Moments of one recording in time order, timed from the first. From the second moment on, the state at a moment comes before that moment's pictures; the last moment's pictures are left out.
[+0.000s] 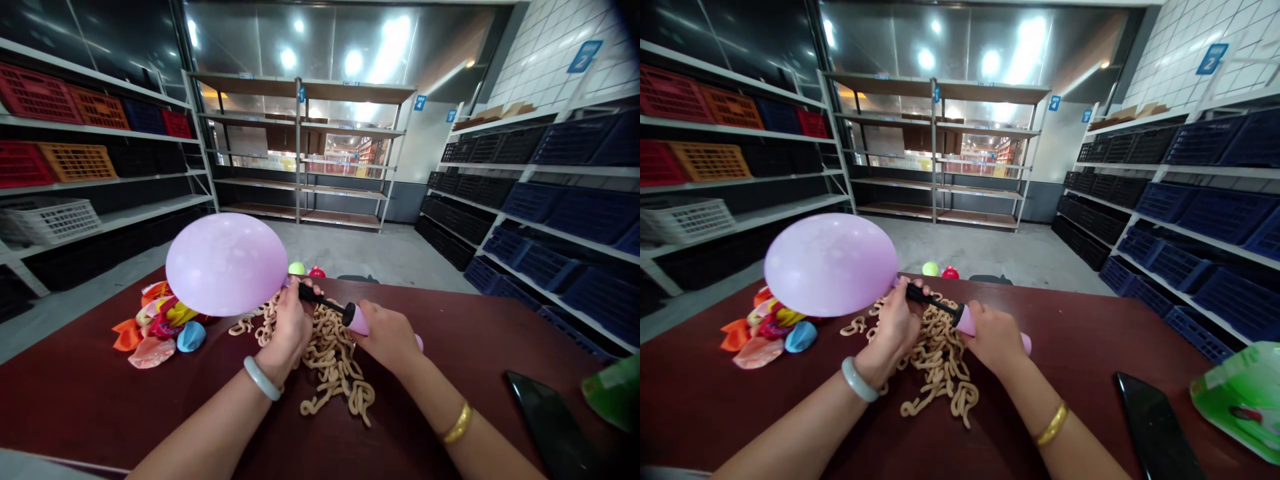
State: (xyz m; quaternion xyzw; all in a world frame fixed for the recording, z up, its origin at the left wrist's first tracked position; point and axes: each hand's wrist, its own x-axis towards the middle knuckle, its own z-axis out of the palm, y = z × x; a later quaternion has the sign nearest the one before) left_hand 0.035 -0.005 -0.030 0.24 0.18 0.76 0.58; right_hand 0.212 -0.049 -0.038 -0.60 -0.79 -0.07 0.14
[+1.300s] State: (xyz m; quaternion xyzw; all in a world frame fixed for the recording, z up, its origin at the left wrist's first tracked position) left_hand 0.023 0.000 -0.024 0.24 0.18 0.78 0.55; right_hand 0.216 -0.048 -0.040 -0.58 -0.79 -0.08 0.16
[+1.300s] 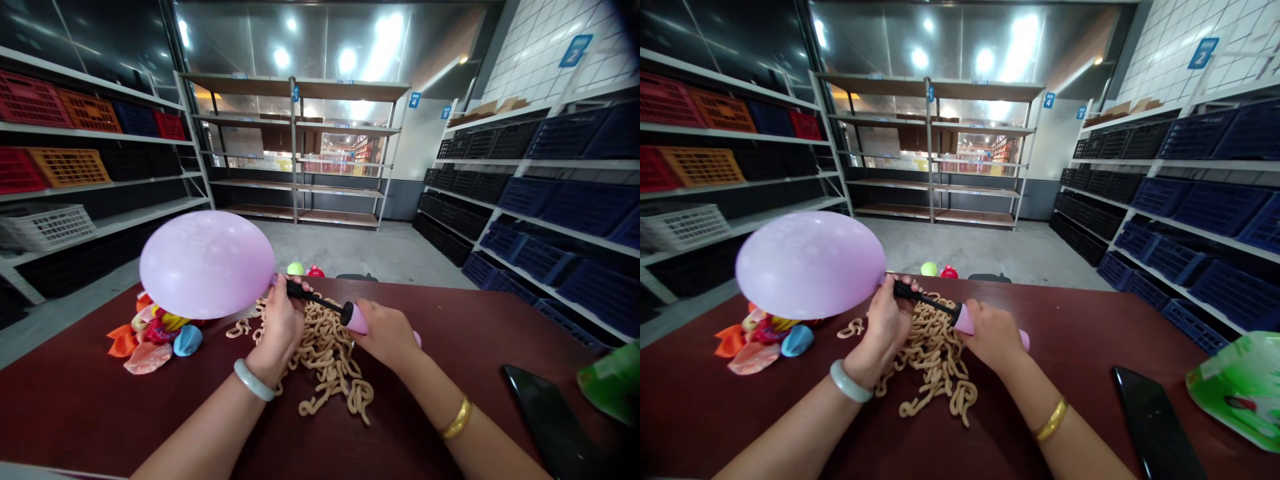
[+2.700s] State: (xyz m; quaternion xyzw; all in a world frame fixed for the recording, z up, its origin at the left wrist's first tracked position) left_hand 0.033 -0.005 -0.030 0.25 0.19 0.76 0.56; right_hand 0.209 -0.050 -0.037 -0.60 -0.79 -0.05 0.14
